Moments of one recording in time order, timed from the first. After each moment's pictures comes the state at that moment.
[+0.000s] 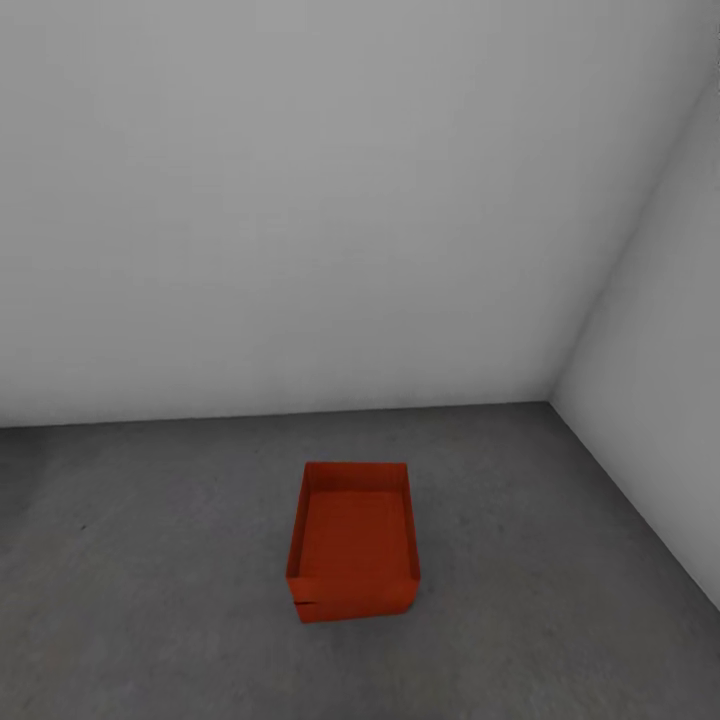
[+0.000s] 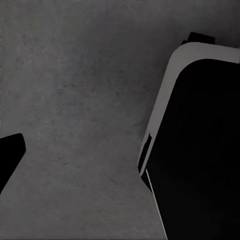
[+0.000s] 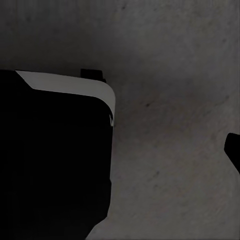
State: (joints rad) left arm -0.21 0.05 0.01 0.00 0.21 -0.04 0.22; right arm -0.26 0.05 0.59 0.03 -0.47 -0.12 -0.24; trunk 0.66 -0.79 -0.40
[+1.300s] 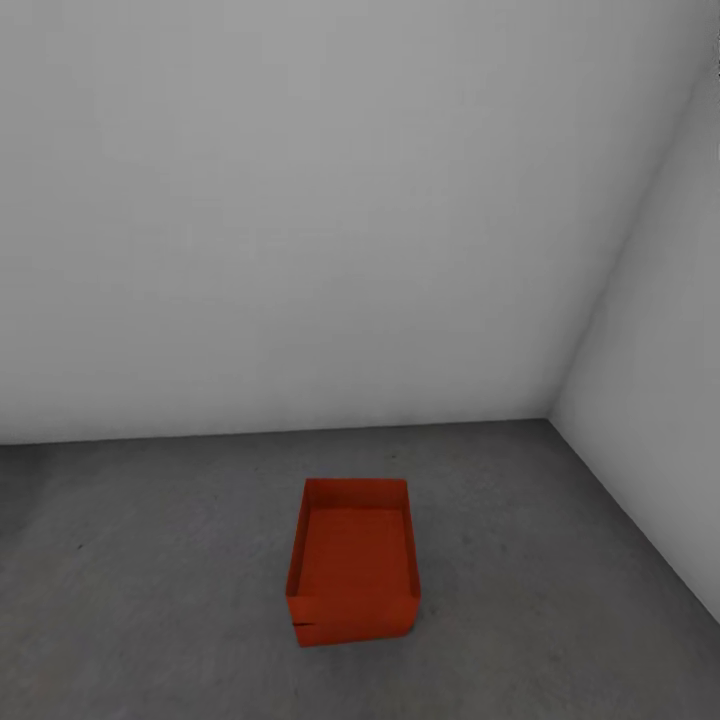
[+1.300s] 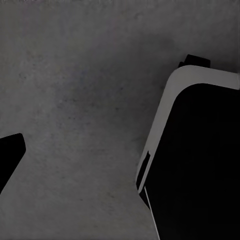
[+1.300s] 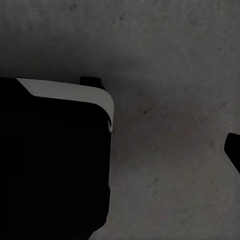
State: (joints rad) left arm -0.21 0.06 0.01 0.00 0.22 -0.04 0.22; right arm -0.23 0.05 0.59 0.03 -0.46 -0.12 -0.24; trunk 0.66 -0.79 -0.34
